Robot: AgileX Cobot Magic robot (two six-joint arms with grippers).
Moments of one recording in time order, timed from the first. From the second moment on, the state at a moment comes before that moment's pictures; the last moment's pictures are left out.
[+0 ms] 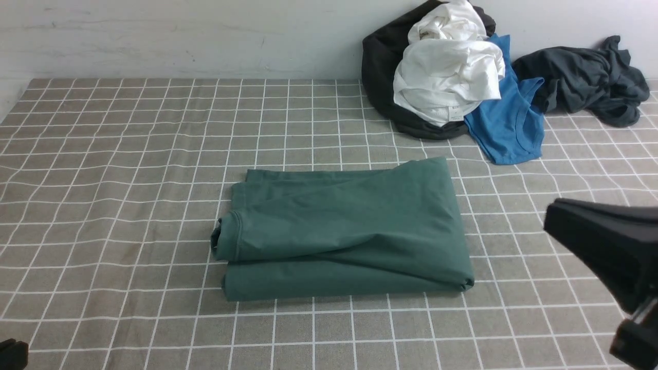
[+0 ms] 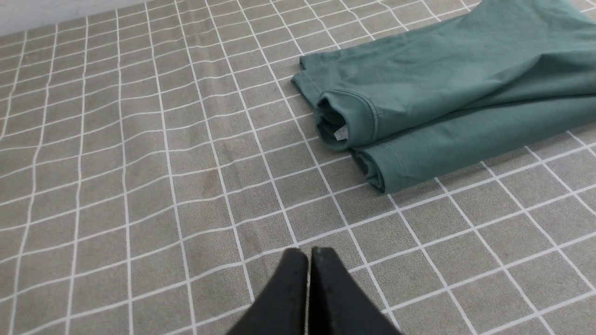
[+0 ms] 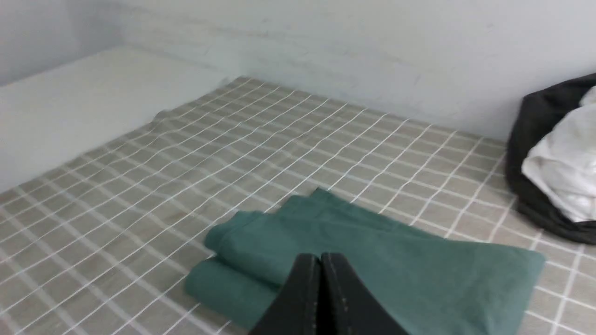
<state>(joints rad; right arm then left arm) 0.60 0.62 -0.48 0.28 0.16 -0.22 -0.14 0.17 -0.38 -0.17 0.73 0.22</state>
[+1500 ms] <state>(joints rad) -0.02 -0.01 0.03 -0.01 0.35 0.10 -0.14 0.16 -0.38 -0.17 0.73 0.22</state>
